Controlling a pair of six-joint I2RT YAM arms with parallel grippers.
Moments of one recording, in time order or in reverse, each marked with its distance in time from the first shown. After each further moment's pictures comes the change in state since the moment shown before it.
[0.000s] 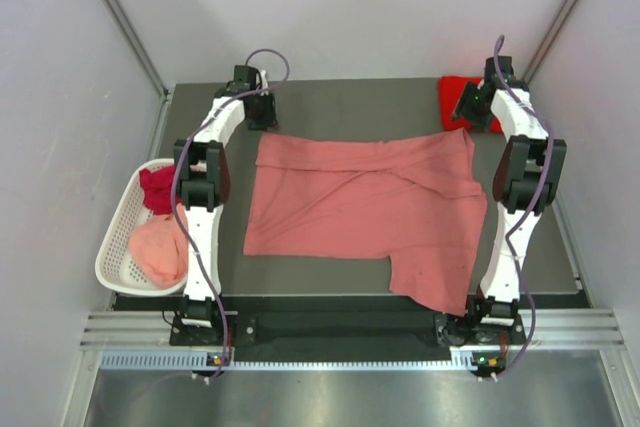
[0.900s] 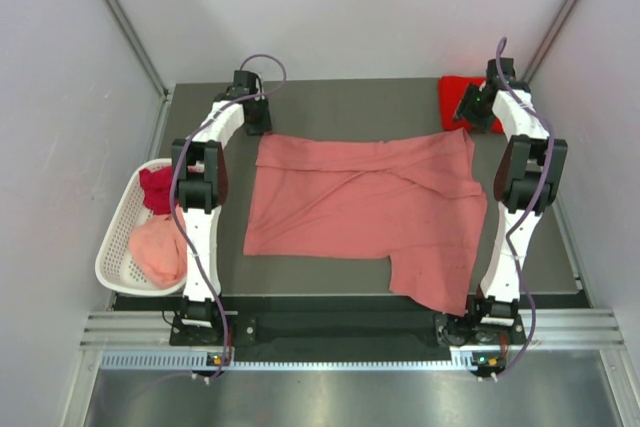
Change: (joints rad) left arm 0.000 -0.048 -0.113 0.049 -0.100 -0.061; right arm -0.013 0.010 -0.005 0.005 -0.016 0.010
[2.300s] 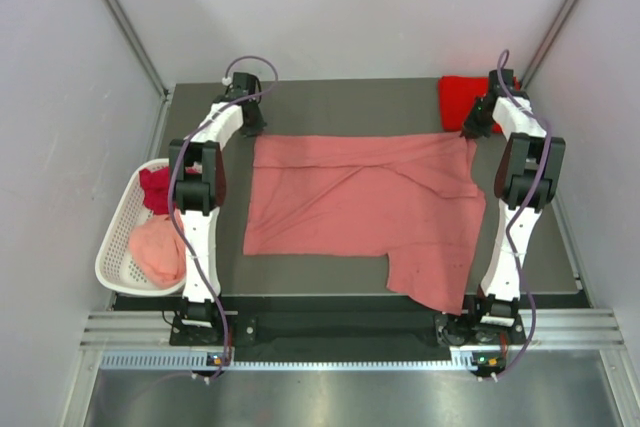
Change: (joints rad) left arm 0.000 -0.047 -0.069 0.014 -0.189 -0.198; right arm -0.031 0.066 -0.032 0.047 -0.005 0.043
